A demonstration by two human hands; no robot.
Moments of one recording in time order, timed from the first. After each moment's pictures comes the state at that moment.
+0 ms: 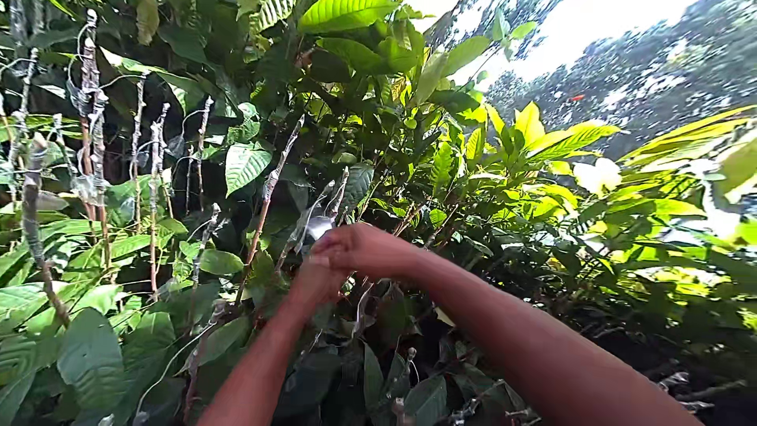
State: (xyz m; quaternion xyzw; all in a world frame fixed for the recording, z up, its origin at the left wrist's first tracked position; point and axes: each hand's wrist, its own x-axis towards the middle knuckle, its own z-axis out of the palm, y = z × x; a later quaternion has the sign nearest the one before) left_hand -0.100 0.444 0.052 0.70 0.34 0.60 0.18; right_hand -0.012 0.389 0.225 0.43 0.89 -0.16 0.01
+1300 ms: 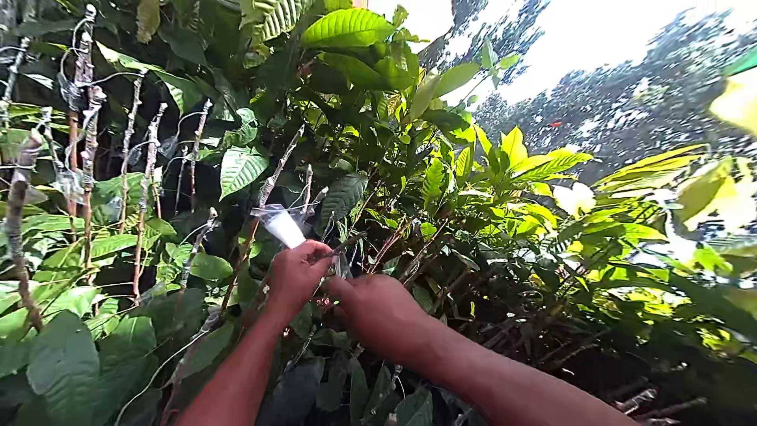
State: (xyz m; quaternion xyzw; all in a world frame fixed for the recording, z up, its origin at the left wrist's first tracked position) left_hand -0.112 0.442 0.066 0.59 0.38 0.69 0.19; right_hand 0.013 0.347 0.193 0.41 0.90 0.14 0.09
